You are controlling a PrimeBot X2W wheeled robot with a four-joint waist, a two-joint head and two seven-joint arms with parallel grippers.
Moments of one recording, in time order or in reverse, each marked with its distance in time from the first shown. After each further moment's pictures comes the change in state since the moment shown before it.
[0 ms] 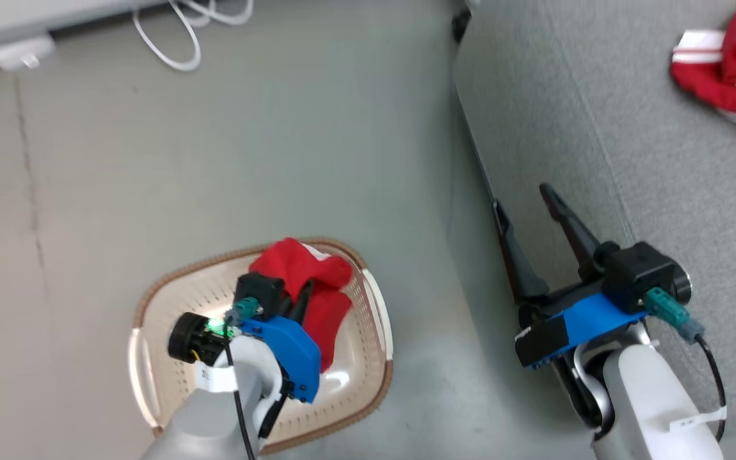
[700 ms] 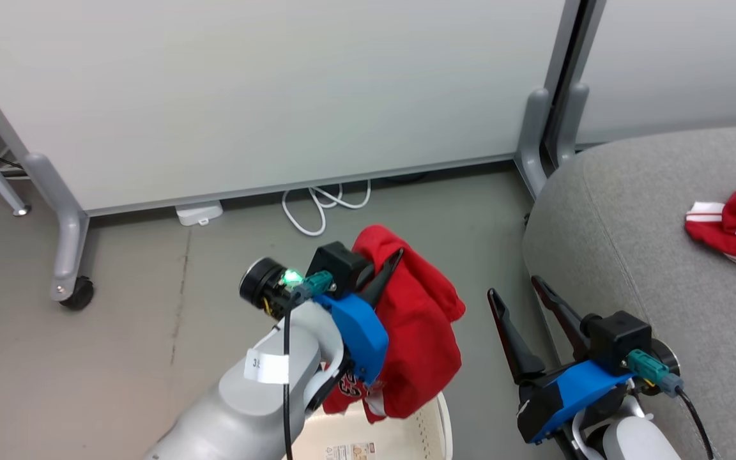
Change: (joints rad) left arm -0.084 -0.001 -0.275 -0.209 -0.104 -0.003 0.004; right arm 0.185 0.000 0.005 0.007 0.024 0.000 0.078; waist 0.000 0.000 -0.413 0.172
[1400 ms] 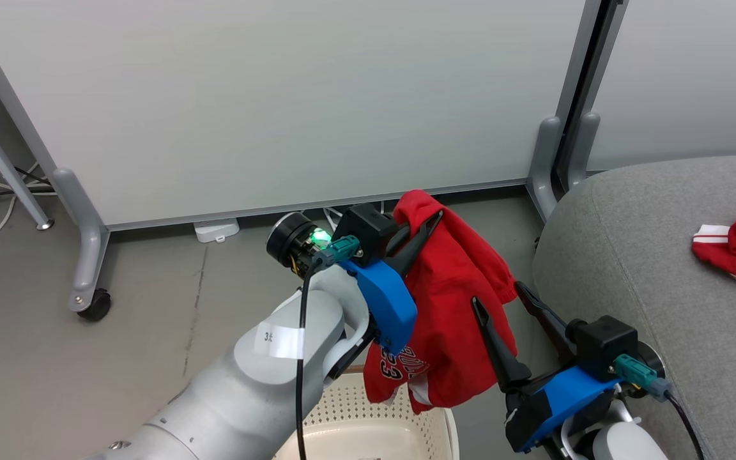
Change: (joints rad) left arm -0.123 0.000 -0.103 -0.083 -0.096 0.006 -0.005; right arm 0.018 0.000 0.047 -0.038 0.022 0.000 0.024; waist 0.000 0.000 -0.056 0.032
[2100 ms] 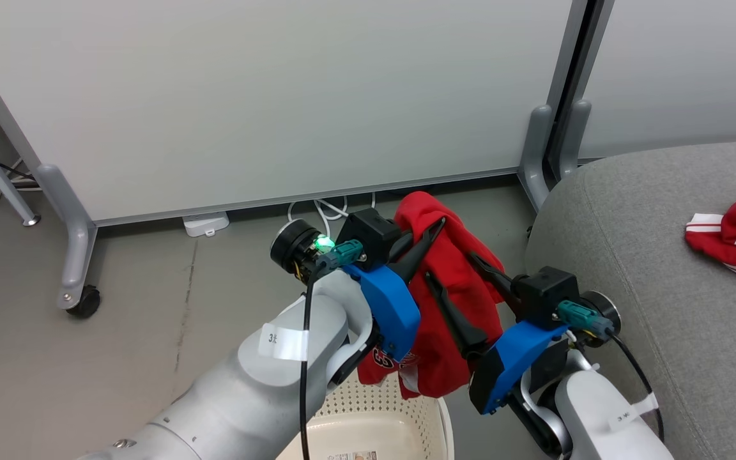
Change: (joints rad) left arm -0.009 0.000 -0.060 0.007 -0.066 0.012 -0.008; right arm -0.181 0.000 0.119 0.114 0.023 0.000 0.071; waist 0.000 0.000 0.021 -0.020
